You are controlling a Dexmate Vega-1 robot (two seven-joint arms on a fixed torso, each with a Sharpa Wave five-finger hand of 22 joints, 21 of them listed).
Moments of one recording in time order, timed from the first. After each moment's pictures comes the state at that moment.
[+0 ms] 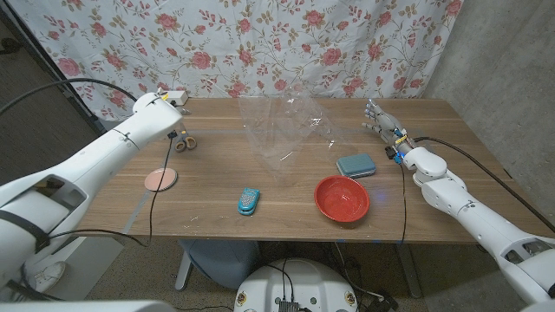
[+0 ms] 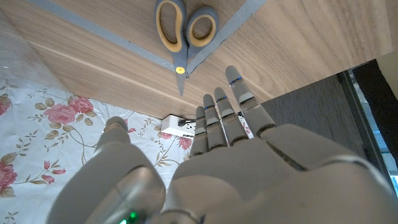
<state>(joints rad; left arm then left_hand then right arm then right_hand) 0.39 0.78 0.63 -1.59 -0.18 1.21 0.28 0.38 0.00 0.32 -0.13 0.18 0.25 0.09 0.24 0.25 0.39 0.01 0.27 0.30 0.44 0.01 0.21 0.20 0.58 0.09 0.31 0.21 -0.74 -0.60 -0.41 -1.14 0.50 0.39 0.13 0.35 0.08 -0.09 -0.08 0.20 -0.04 0.09 0.20 0.19 -0.01 0.12 0.20 0.22 -0.05 0.07 0.21 0.22 0.15 0.21 0.19 0.17</state>
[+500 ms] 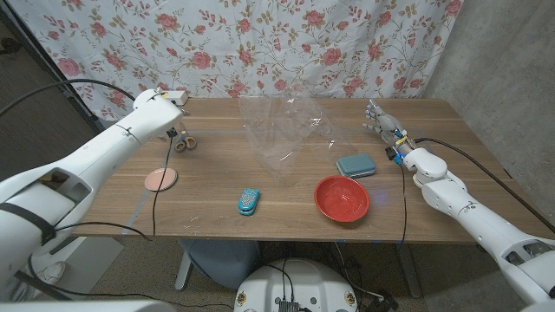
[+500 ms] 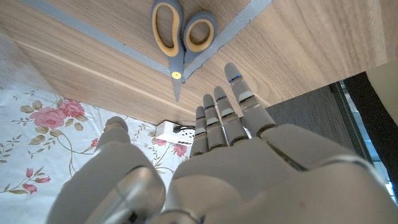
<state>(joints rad) 0.34 0.76 0.66 -1.51 -0.21 1.22 0.26 0.38 0.00 0.32 -0.13 0.18 0.25 0.09 0.24 0.26 0.38 0.01 0.27 0.30 0.45 0.00 0.21 0.20 0.60 0.08 0.32 0.21 -0.75 -0.60 -0.41 -1.15 0.50 0.39 0.12 0.35 0.08 -0.09 -0.08 0.20 -0.04 0.09 0.20 0.19 -0.01 0.12 0.20 0.22 -0.05 0.07 0.21 0.22 0.15 0.21 0.19 0.17</state>
